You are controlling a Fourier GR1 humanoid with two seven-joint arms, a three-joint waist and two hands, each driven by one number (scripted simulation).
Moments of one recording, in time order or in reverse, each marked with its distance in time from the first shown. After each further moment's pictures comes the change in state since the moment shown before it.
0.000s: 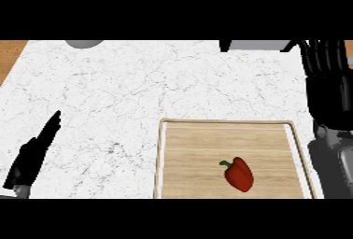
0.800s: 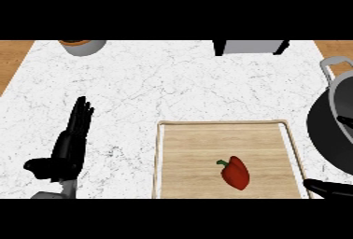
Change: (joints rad) left arm -0.015 -0.299 -0.017 -0.209 0.078 0.136 -0.125; right arm 0.462 -0.123 -0.108 -0.068 0.168 0.318 -0.795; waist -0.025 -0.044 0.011
